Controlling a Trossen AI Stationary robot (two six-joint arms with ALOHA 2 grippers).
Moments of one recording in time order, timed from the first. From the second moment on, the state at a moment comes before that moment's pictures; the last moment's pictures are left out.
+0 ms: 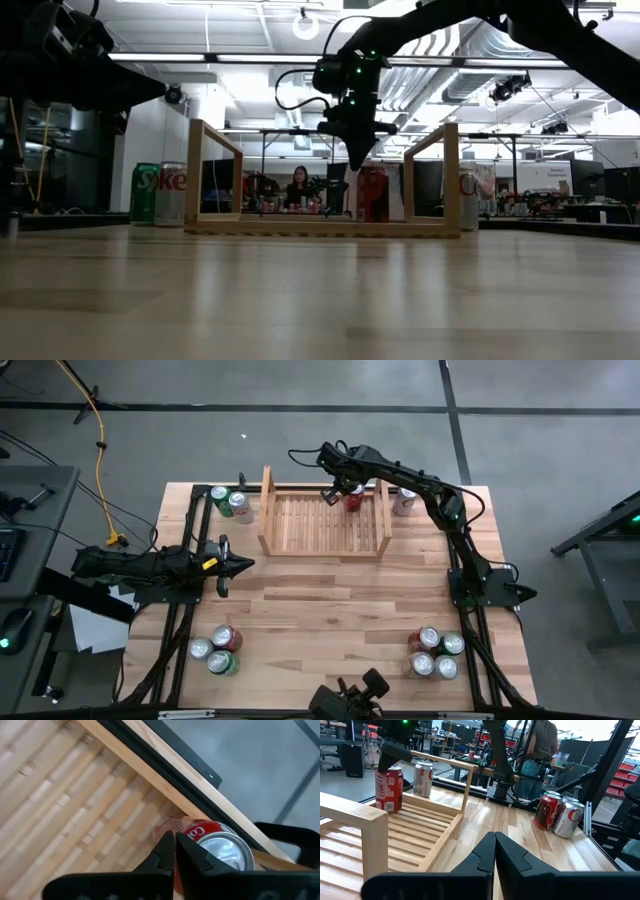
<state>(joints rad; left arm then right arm) -0.10 0.08 0.02 0.04 -0.25 -0.22 -0.55 2.23 2.14 -1.18 0.28 0.26</state>
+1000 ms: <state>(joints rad) -0.10 0.08 0.02 0.04 -0.25 -0.22 -0.56 2.23 2.14 -1.23 0.31 0.34</state>
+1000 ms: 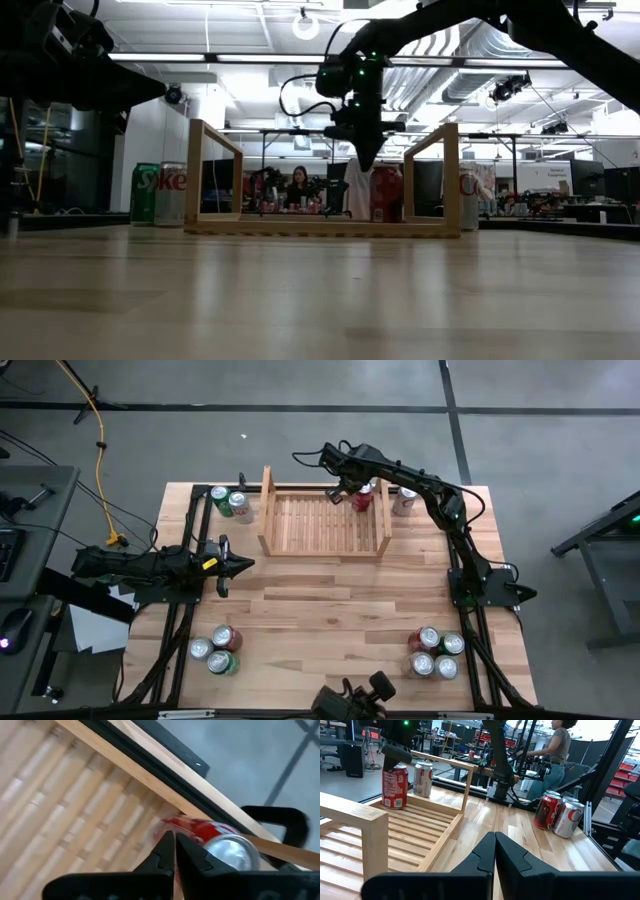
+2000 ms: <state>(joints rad) -0.10 0.08 0.02 0.04 -0.25 -0.22 -0.51 2.35 2.14 -1.23 0.35 0.26</state>
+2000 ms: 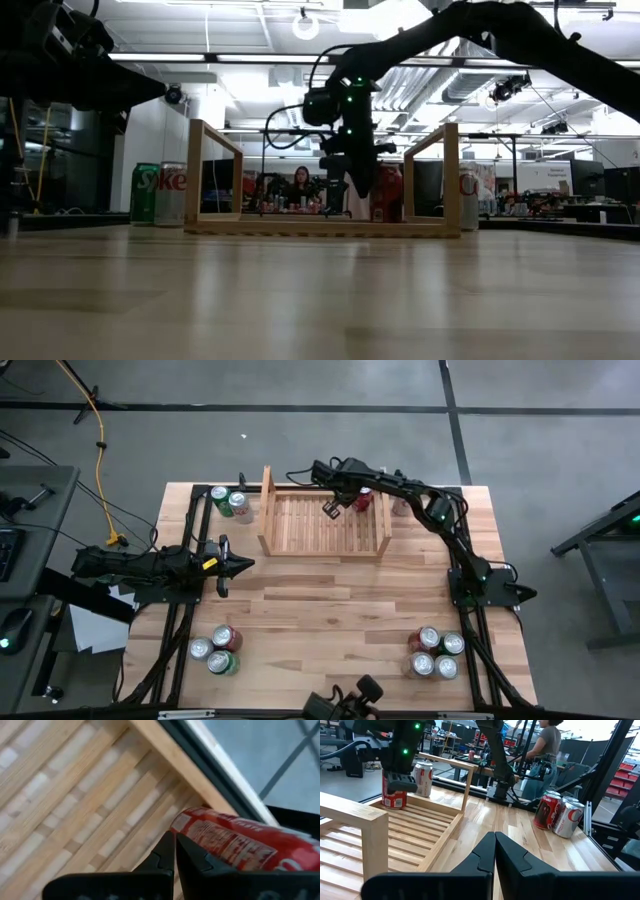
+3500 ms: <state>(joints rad) -0.10 0.08 0.02 0.04 -0.25 -0.22 -0.46 2.21 2.14 -1.14 0.22 0.14</state>
